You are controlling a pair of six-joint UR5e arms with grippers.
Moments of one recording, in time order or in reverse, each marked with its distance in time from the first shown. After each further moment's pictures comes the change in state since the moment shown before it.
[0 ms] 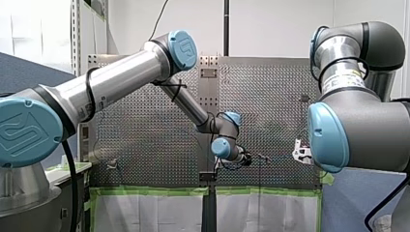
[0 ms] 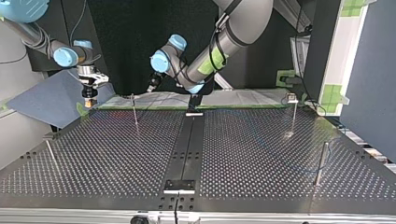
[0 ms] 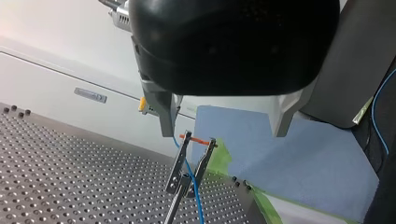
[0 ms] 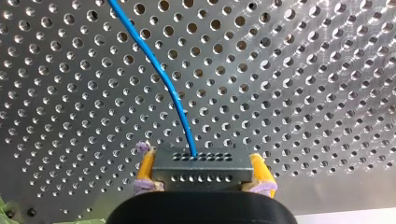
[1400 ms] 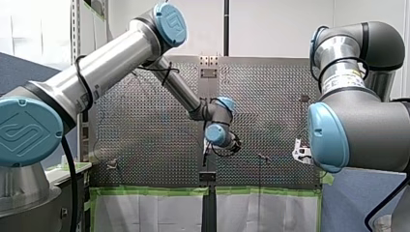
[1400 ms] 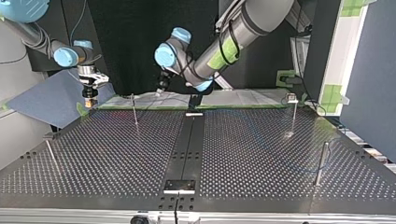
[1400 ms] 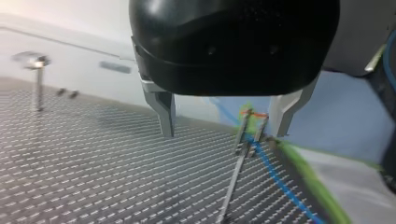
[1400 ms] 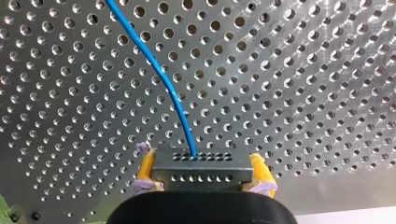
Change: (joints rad) left arm 0.009 0.186 -0.188 0.066 -0.162 0.054; right arm 0.002 0.000 0.000 0.000 0.000 0.022
